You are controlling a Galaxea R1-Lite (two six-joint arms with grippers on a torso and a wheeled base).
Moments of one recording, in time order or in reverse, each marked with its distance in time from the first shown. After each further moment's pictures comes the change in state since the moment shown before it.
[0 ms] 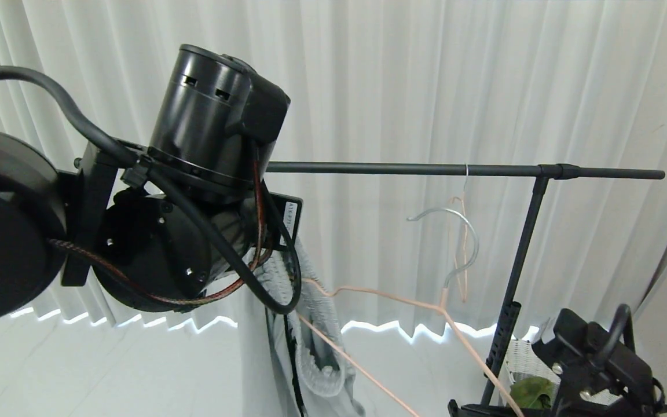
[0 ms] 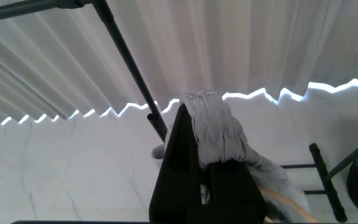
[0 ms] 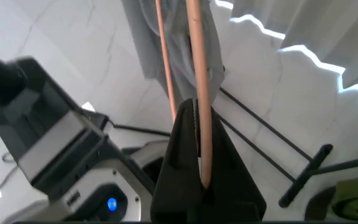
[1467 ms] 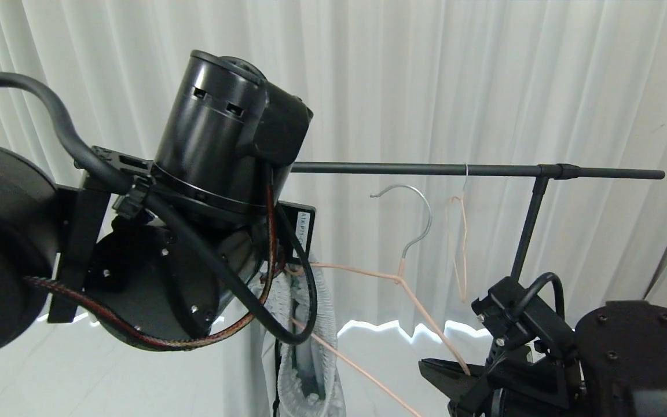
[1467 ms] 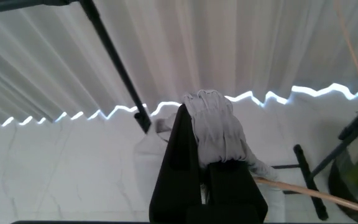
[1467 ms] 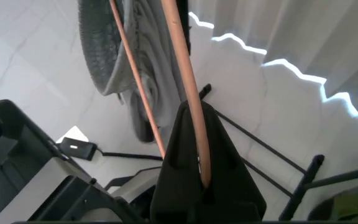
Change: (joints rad) left arm -0.077 -0.008 0.020 -0.001 0.060 -0.068; right arm -0.041 0.195 -0.089 -0.156 -0.090 0.007
